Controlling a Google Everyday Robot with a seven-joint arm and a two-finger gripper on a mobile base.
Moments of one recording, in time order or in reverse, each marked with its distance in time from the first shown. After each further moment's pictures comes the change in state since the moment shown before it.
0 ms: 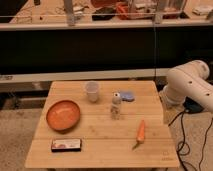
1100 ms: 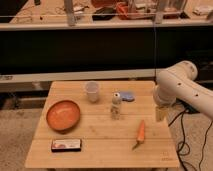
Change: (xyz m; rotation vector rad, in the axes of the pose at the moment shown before) arm -0.037 -0.017 0.011 0.056 0.002 -0.056
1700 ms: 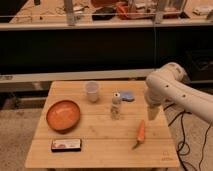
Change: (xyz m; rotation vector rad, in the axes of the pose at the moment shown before) arm -0.033 -0.010 0.017 0.020 -0.001 -0.047
